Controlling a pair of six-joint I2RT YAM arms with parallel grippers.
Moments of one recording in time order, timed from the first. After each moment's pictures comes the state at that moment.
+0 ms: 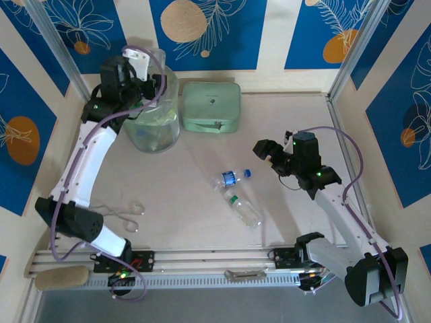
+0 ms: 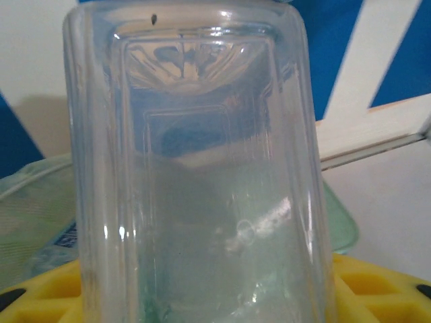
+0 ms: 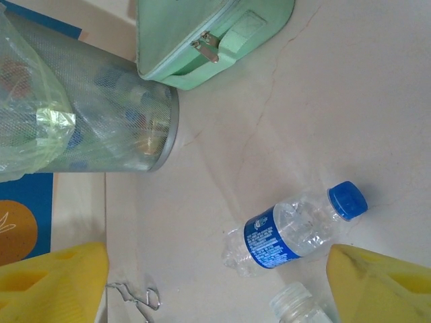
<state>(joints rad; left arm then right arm) -0.25 1.57 1.82 -0.57 0.07 0.04 0.26 0.99 0.80 -0.42 -0.35 0.87</state>
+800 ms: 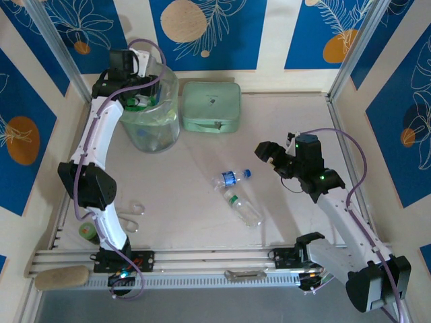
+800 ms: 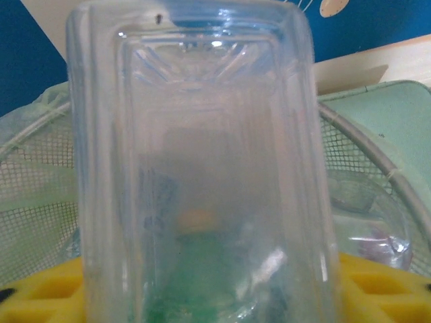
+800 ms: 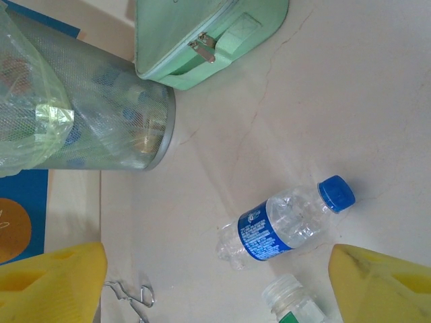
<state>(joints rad) -0.15 1.87 2.05 -0.76 0.02 0.11 0.25 0.94 0.80 -0.48 -0.33 0.85</state>
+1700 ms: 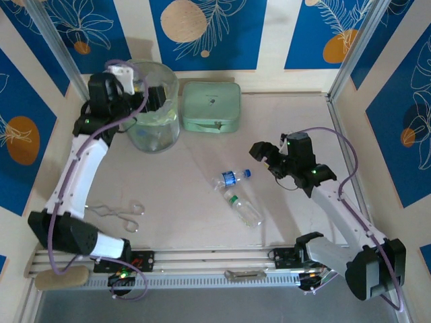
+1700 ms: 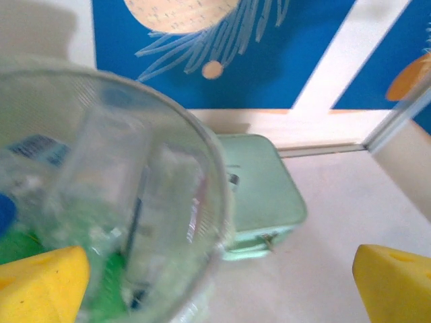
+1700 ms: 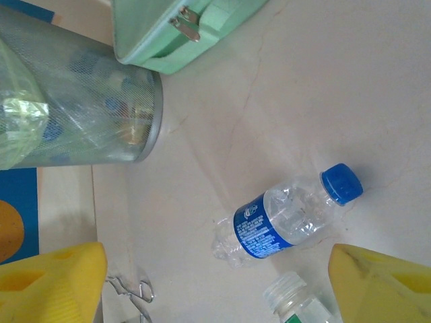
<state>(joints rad) -0.17 1.36 1.45 -0.43 0.29 -0.22 0.31 1.05 0.80 -0.43 -0.33 0.91</state>
